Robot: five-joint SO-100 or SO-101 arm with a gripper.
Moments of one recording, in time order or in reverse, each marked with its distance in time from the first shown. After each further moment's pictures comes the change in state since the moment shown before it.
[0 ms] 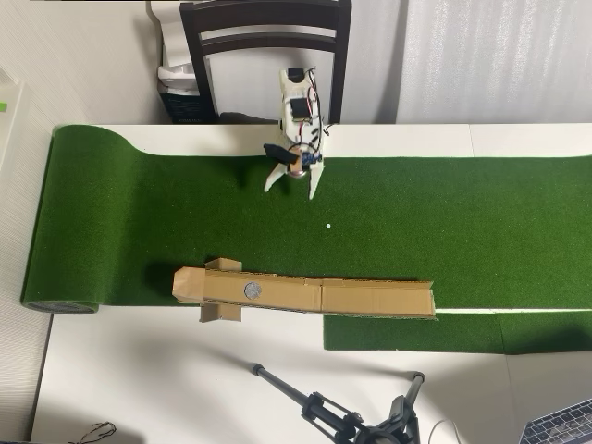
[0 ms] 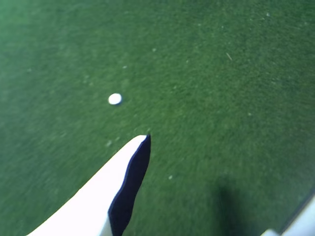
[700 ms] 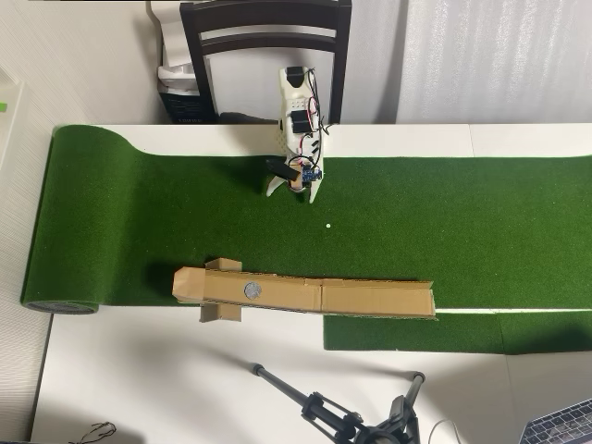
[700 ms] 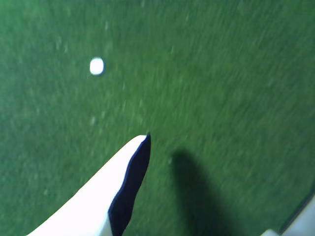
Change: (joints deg) arm -3.2 0.0 6.2 4.3 3.7
